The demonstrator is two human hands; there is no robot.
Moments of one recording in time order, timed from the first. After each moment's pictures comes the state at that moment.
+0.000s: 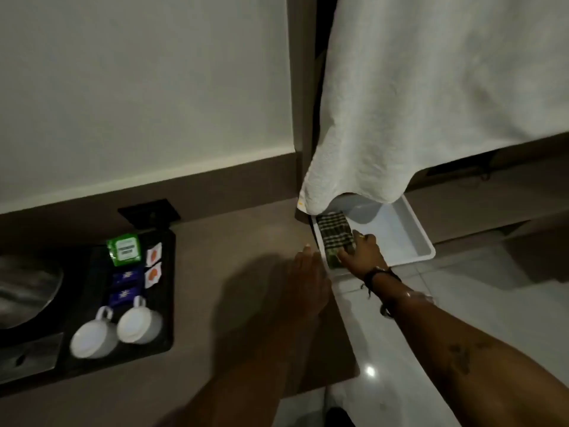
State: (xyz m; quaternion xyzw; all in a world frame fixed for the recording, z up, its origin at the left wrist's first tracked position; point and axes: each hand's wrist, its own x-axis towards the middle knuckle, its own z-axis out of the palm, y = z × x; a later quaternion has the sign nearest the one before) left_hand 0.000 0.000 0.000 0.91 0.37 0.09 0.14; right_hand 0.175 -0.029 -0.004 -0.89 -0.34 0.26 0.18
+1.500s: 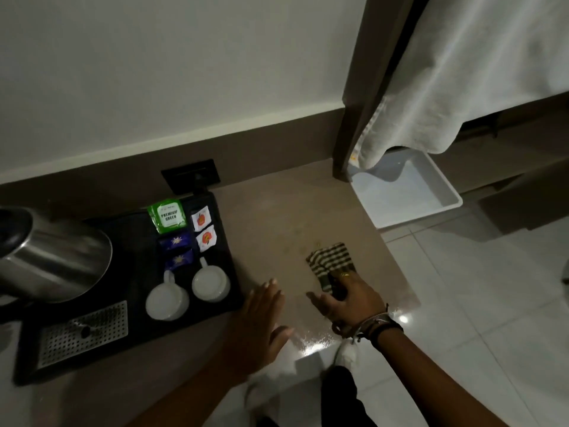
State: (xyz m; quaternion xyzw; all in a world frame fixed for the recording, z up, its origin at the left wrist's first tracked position) left_hand -0.328 0.049 -0.041 0.96 0.19 0.01 0.21; right_hand -0.104 -0.074 0.016 -0.88 -0.34 0.30 0.16
